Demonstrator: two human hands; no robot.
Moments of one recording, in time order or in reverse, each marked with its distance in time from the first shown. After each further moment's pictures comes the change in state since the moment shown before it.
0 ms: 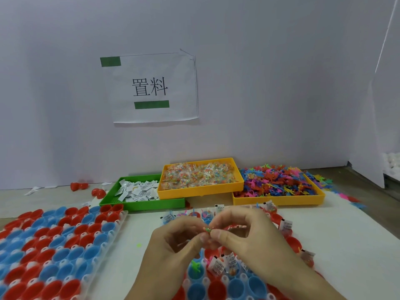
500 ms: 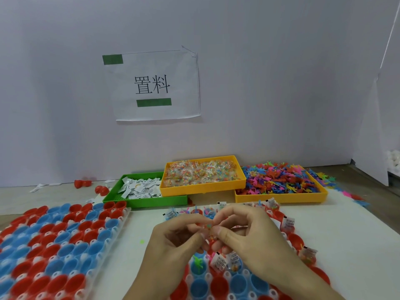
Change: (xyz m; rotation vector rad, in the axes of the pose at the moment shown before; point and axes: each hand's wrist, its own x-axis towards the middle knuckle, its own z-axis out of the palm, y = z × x) left_hand 0.000 0.004 0.002 -0.082 0.020 0.002; right_hand 0.001 0.008 0.005 0.075 0.019 0.031
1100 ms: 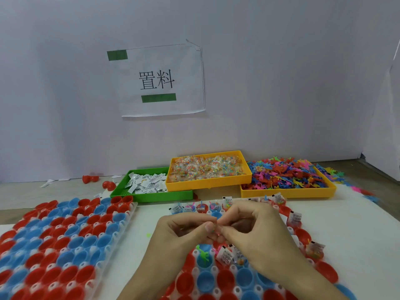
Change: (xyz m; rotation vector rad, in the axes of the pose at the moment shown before) left_hand 0.003 -0.007 -0.011 -0.070 -0.053 -0.146; right_hand -0.002 0.002 0.006 -0.086 0.086 -0.087
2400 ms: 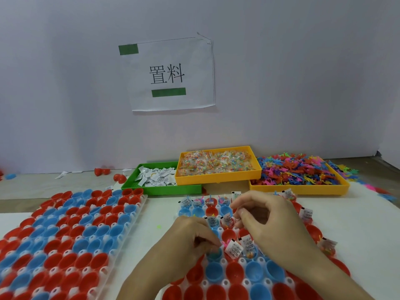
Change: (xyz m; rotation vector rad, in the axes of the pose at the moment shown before) left_hand 0.004 -0.004 -0.019 0.933 -0.318 0.133; right_hand 0.003 0.009 -0.005 -0.178 0.055 -0.106
